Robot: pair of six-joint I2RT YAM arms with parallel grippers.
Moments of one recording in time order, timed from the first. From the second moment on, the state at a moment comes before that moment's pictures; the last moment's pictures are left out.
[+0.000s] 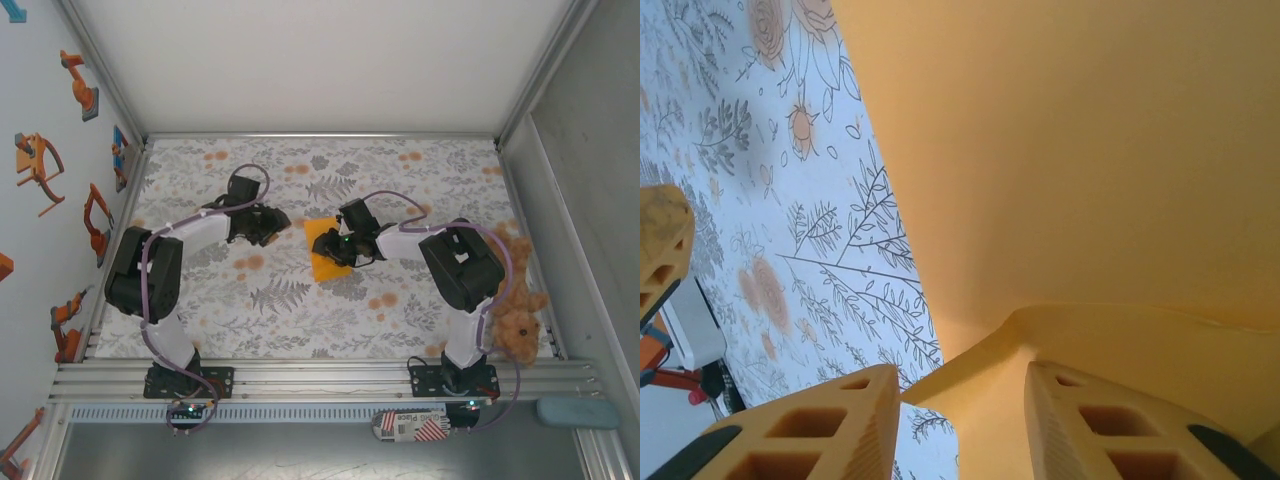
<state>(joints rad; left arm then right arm) -0.42 1.76 1.06 -0.31 0.33 -0.90 0.61 1.92 1.03 -0.02 -0.49 0.95</state>
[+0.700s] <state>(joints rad) -0.54 1.75 1.01 -0.21 0.42 -0.93 0.61 1.92 1.03 -0.08 -0.45 0.90</state>
